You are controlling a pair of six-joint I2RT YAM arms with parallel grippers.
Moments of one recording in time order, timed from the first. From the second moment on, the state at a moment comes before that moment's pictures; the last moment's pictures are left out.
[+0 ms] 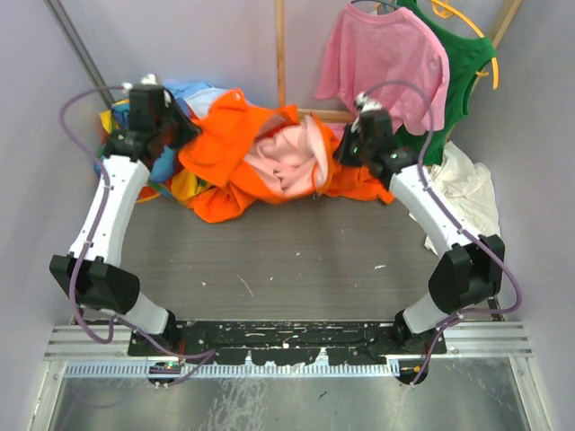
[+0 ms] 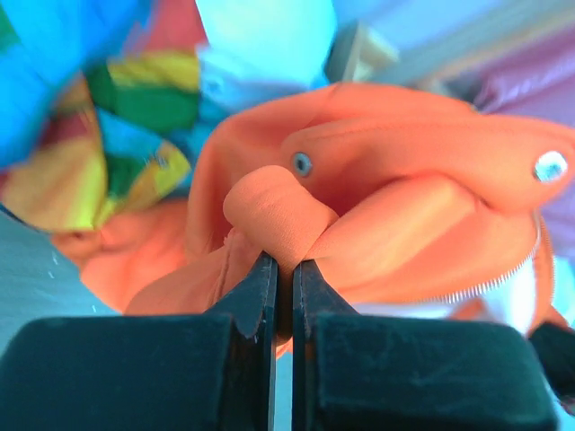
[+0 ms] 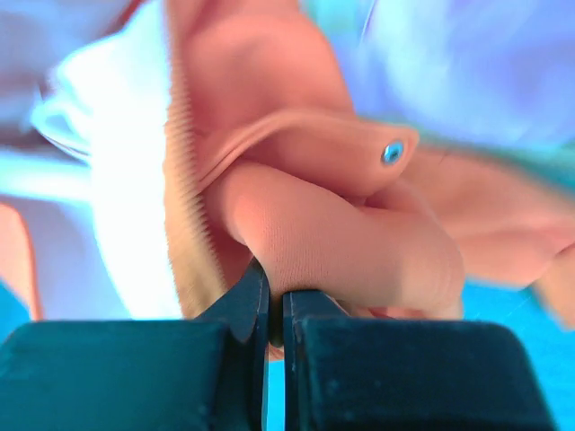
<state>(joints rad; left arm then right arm) -0.21 1.50 1.65 -0.68 -0.02 -0.64 0.35 1.54 1.33 -0.42 -0.03 0.37</state>
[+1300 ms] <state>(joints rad) -0.45 1.00 0.81 -0.46 0.34 -0.83 0.54 1.27 0.96 -0.40 -0.09 0.45</state>
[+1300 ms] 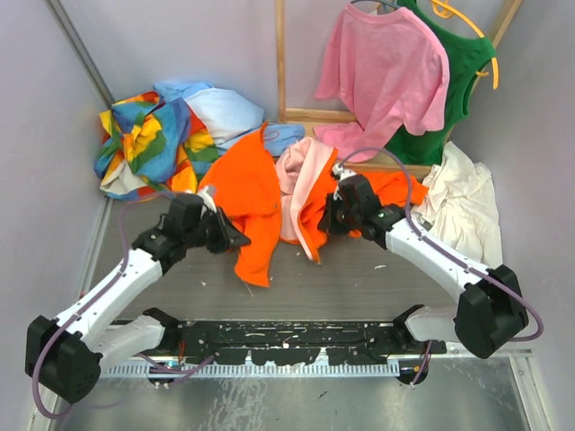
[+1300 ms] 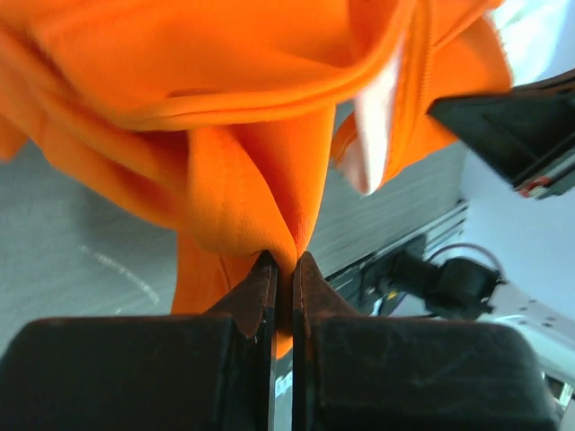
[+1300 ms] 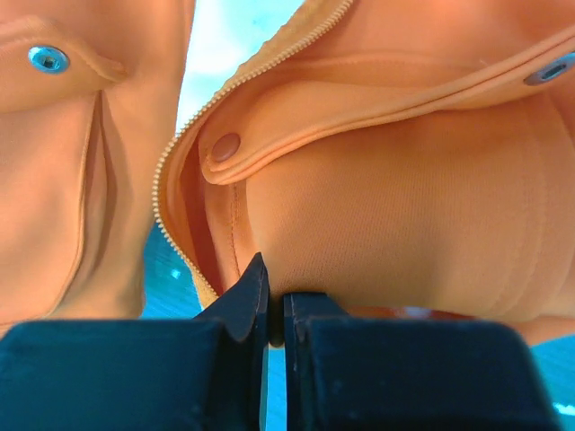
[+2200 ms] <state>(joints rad) -0.62 0.92 0.86 -0.56 0.07 -0.73 0.28 1.22 0.97 -0.34 -0.13 0.37</state>
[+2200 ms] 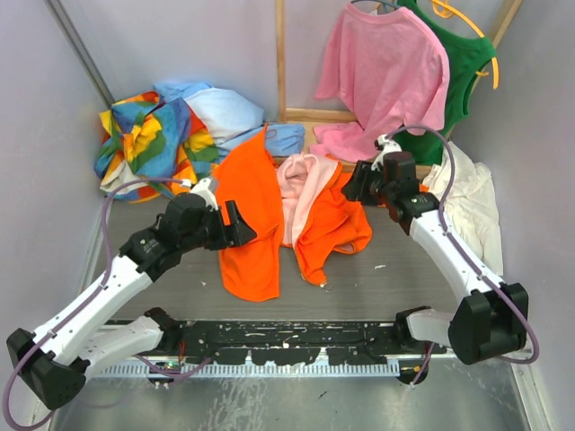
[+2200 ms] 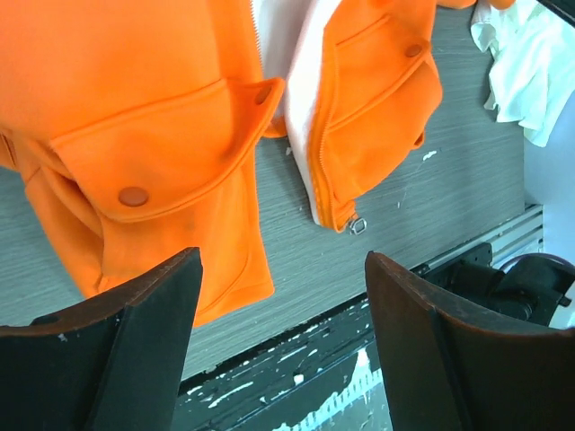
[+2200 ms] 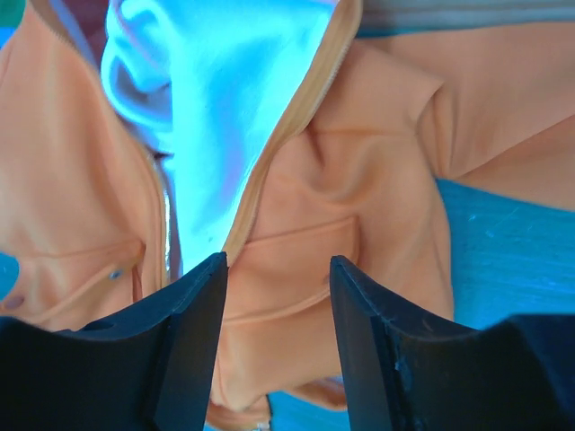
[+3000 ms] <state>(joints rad) -0.86 1.57 1.08 -0.39 0.03 -0.61 0.18 1.70 1.06 0.12 -0.22 0.55</state>
